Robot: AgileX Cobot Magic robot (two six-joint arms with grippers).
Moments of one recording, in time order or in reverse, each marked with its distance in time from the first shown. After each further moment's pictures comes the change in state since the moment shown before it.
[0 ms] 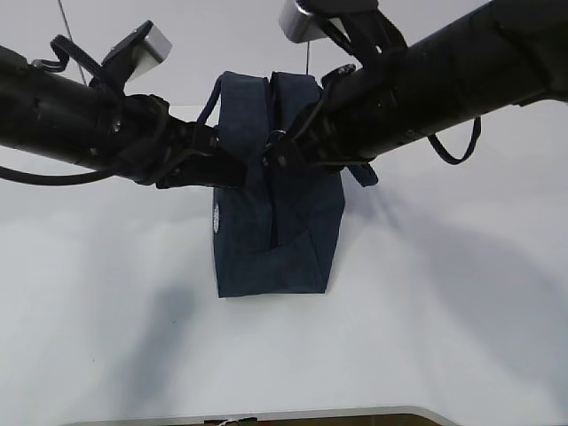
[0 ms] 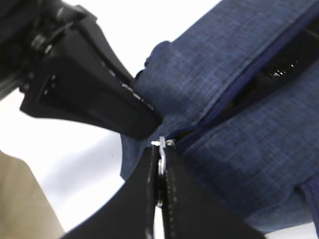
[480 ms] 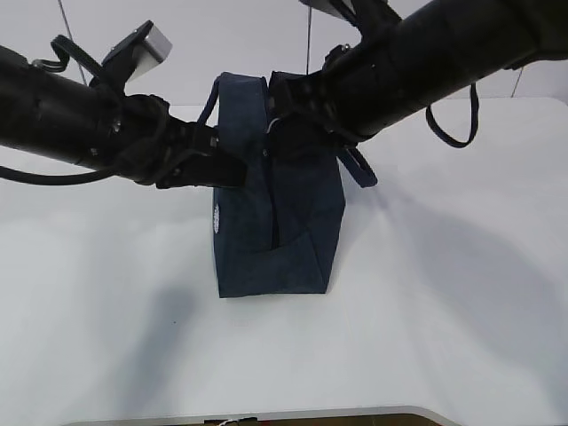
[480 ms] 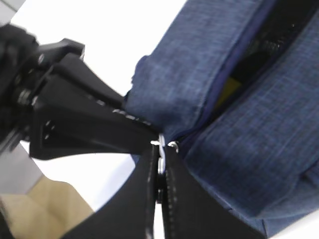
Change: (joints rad) left arm 0.000 0.000 0.000 0.000 0.000 0.000; right arm -0.046 0.062 -0.133 -0.044 0.150 0.368
